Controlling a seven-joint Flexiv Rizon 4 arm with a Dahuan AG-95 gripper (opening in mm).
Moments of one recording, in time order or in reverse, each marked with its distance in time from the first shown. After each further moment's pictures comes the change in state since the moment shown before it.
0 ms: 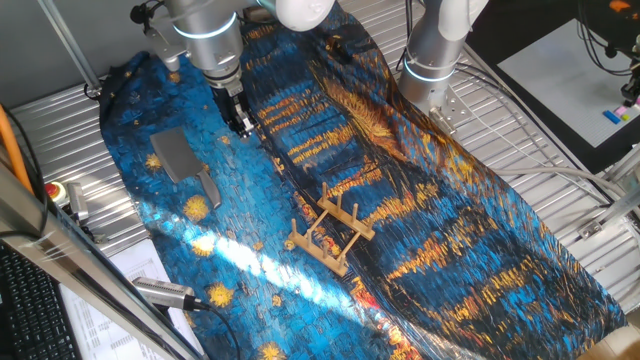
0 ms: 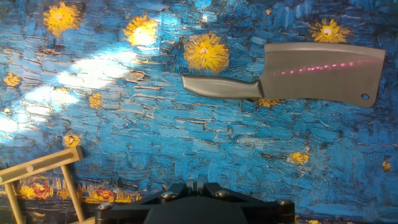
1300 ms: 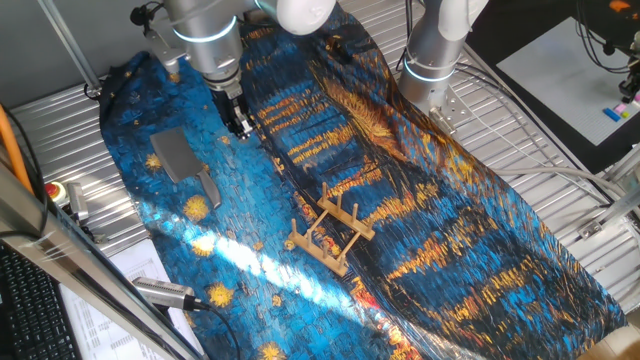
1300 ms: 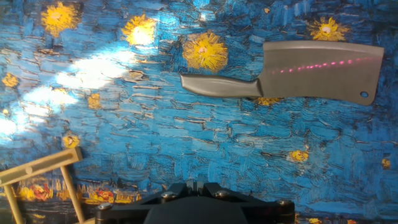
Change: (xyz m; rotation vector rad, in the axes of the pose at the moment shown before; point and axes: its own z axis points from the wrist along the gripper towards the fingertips) arm -0.003 -0.004 0.007 0.025 -0.008 0.006
